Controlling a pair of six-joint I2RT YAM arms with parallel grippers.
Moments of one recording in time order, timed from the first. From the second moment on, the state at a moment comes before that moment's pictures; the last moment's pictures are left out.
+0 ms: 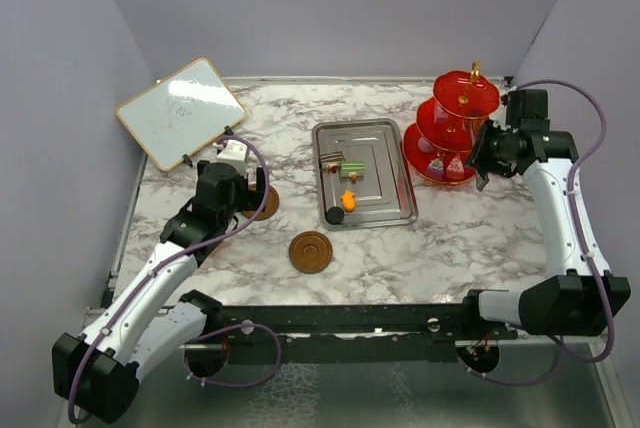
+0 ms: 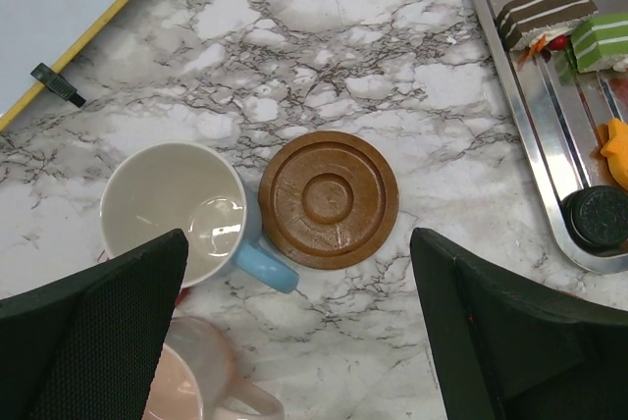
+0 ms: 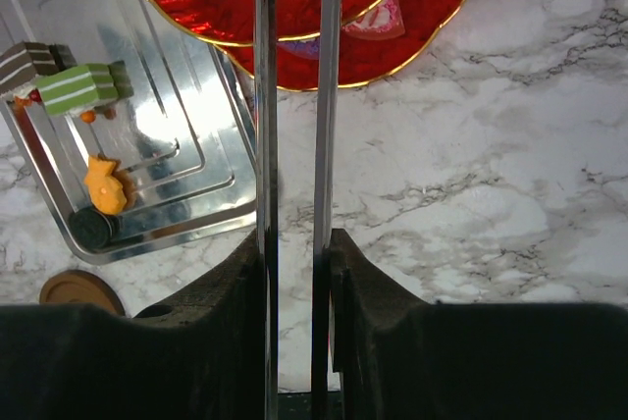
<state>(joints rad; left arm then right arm) -0.43 0.85 0.68 -0.34 -0.28 -0.13 -0.04 1.28 1.35 -1.00 -0.05 0.27</state>
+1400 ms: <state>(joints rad) -0.43 0.90 0.68 -0.33 -0.27 -0.13 -0.11 1.36 1.24 -0.81 -0.15 0.17</state>
